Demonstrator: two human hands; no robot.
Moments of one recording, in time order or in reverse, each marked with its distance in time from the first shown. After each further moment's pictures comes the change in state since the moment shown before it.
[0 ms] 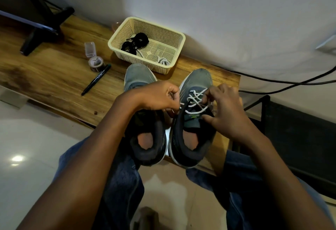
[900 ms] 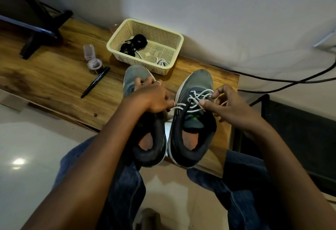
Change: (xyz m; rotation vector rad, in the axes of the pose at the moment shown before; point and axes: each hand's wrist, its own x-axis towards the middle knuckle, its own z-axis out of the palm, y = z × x) left_hand 0.006 -0.004 0.002 0.742 0.102 -0.181; right_hand 0.004 0.009 -0.013 0.647 -0.131 0.286
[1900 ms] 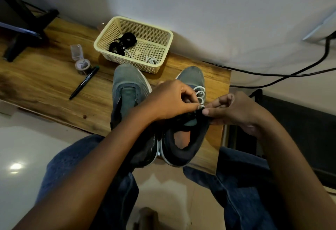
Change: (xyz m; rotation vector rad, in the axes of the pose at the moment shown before) left_hand -0.001 0.053 0.009 -0.638 0.259 0.286; right_hand -0.007 0.008 -0.023 0.276 -0.084 0.252
